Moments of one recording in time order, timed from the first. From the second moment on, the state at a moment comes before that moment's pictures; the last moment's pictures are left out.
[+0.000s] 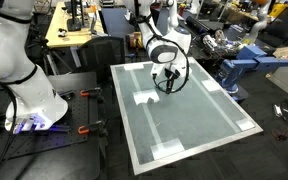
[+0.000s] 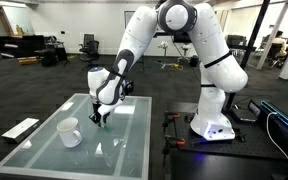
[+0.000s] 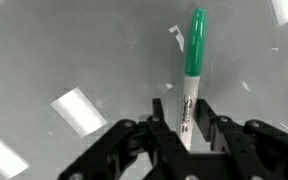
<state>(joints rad) 0.14 0.58 -0.11 -2.09 0.09 2.75 0.50</state>
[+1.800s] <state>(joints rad) 0.09 0.18 -0.15 -2.14 -0.13 2.37 0.29</state>
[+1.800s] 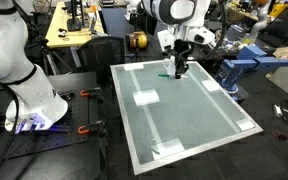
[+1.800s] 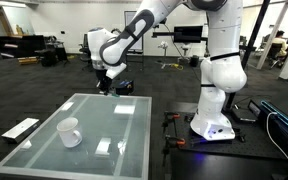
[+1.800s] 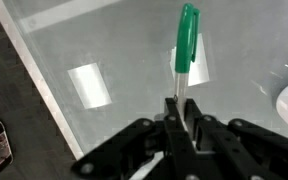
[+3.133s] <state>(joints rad) -0.04 0.13 -0.10 -2.08 0.06 2.11 -0.26</state>
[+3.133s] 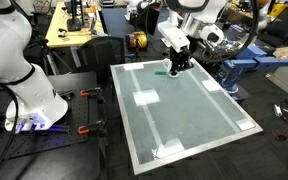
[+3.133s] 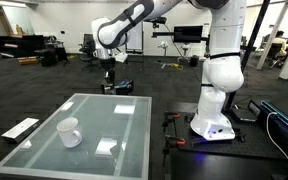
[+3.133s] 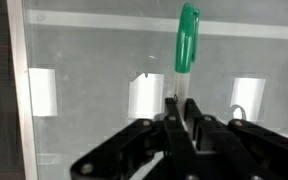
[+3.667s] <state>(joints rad) -0.08 0.13 -0.07 -2.08 0.38 2.12 -0.73</state>
